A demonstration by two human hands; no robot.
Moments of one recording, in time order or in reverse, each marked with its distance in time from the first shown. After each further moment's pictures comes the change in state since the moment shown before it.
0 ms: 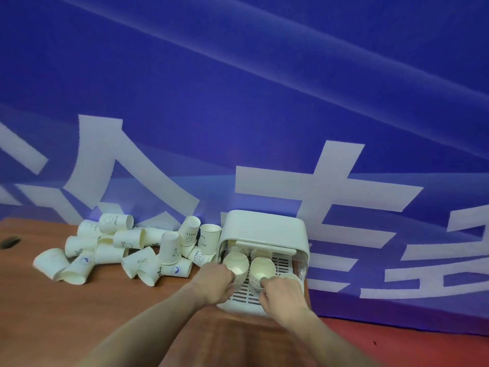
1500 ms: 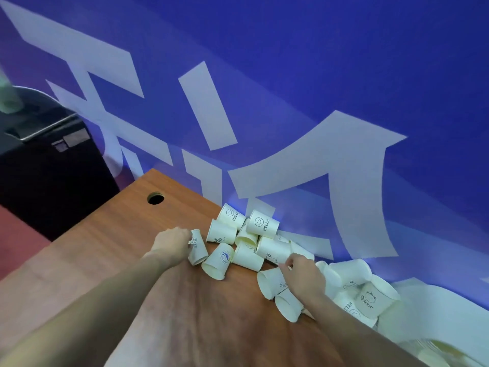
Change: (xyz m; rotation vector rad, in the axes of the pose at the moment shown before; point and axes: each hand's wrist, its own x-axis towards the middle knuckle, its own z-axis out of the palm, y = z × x) left_hand -0.215 -0.440 0.095 -0.263 -0.096 -0.905; right_hand 0.272 -0.317 0.027 0.260 -0.142 0.211
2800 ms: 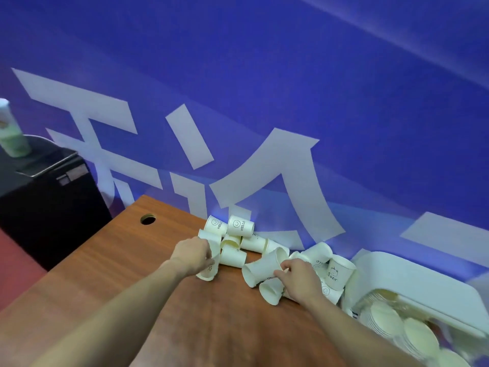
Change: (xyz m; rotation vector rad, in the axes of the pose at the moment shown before) left_hand -0.077 0.069 -0.045 -0.022 0.081 0.242; right_hand -0.081 0.037 -0.037 0.213 0.087 -0.060
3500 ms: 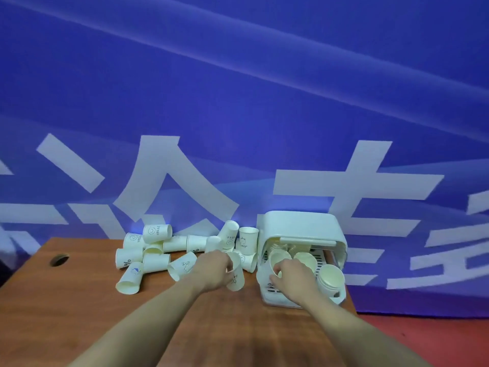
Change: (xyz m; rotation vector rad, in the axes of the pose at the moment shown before) left_hand -0.064 0.269 0.016 0.044 -0.008 0.494; right_hand -0.135 0.178 -0.096 -0.212 0.099 0.086
